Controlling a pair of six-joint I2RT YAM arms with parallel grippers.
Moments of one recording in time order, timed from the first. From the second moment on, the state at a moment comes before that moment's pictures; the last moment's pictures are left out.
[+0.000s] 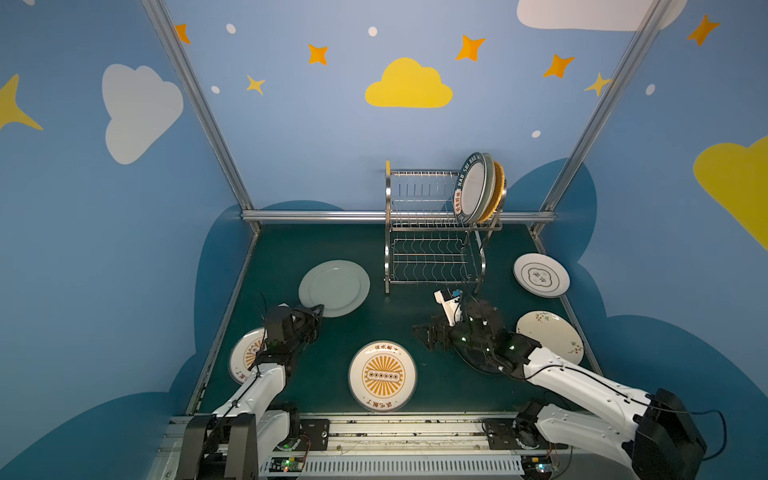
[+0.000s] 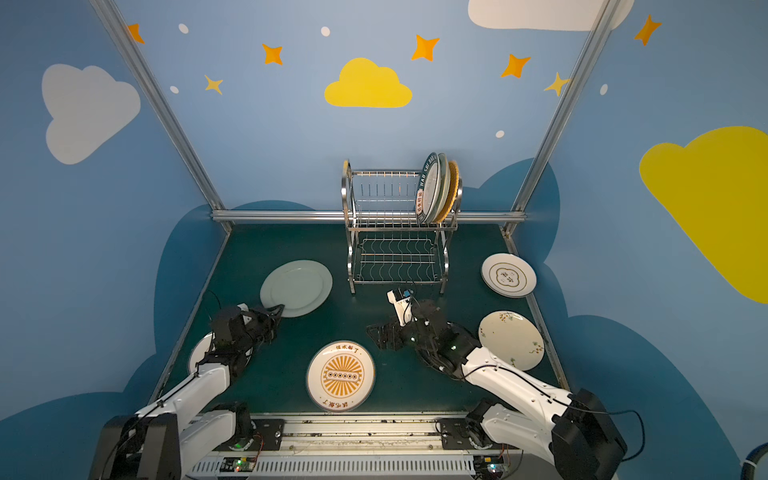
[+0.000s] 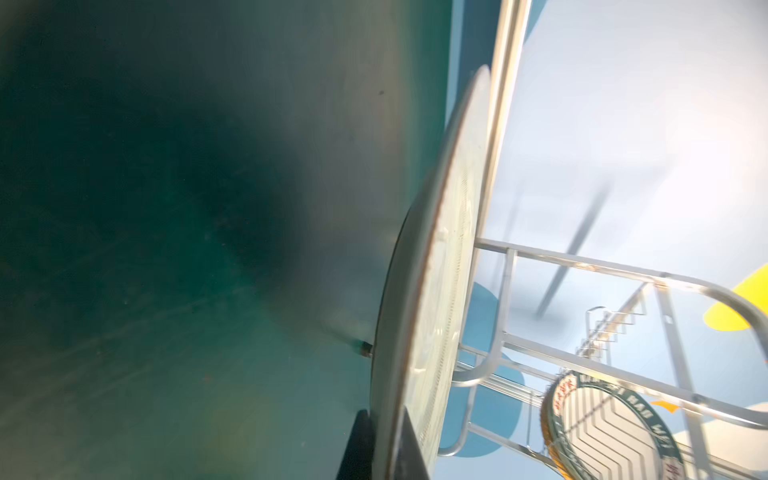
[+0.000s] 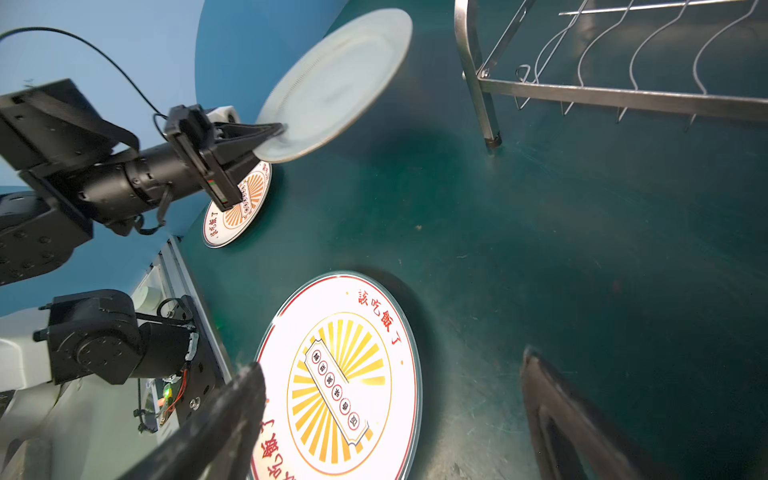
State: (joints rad) left arm 0.06 1.00 0.25 0.31 0.39 -1.45; right arm 0.77 1.07 0.58 -0.04 -0.25 0.43
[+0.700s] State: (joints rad) left arm -0.15 0.60 0.24 0.14 0.51 -1.46; right arm 0.71 1.06 0.80 -0.05 -0.33 0.67
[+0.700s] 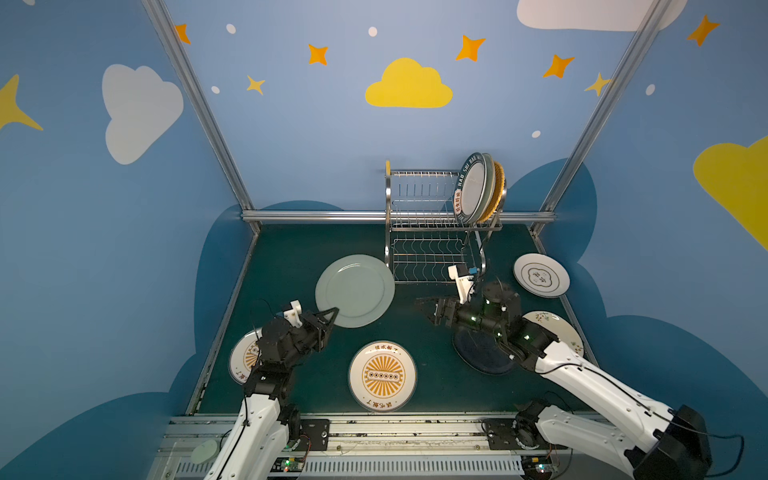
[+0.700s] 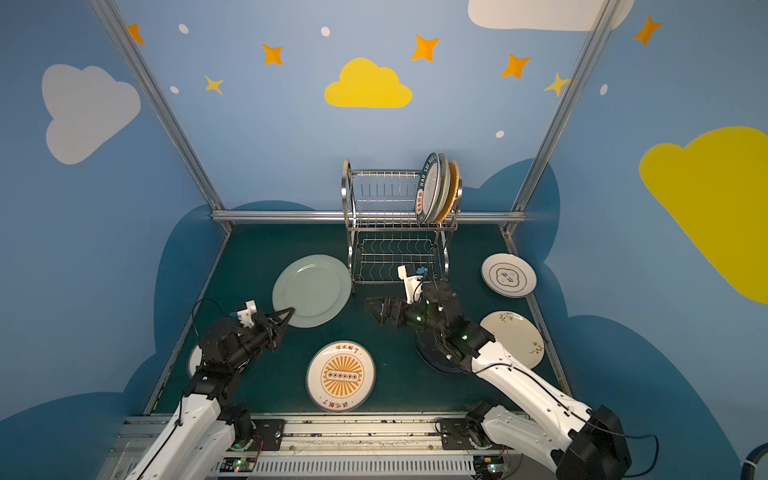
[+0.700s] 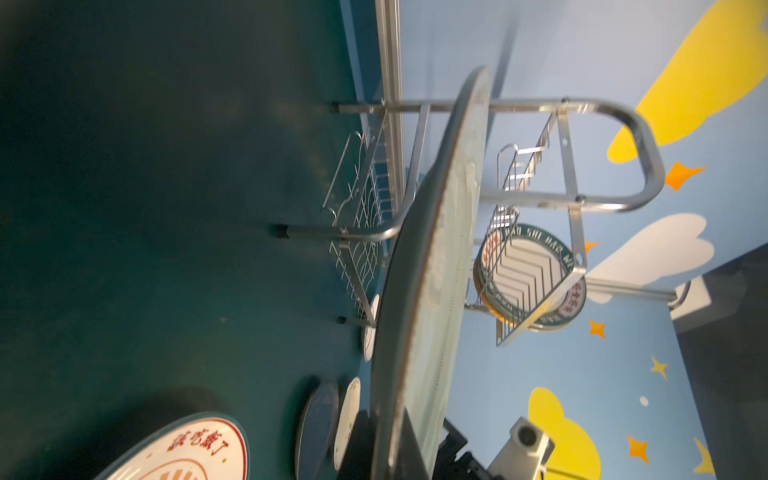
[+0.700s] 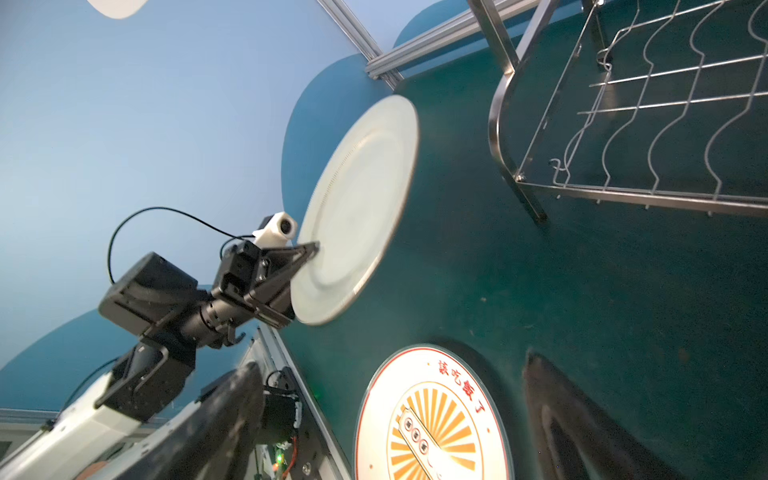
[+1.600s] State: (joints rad) left arm -0.33 0.58 0.23 0.14 0.39 -1.48; right arm 0.71 1.43 0.99 -0.03 -0.44 0.82
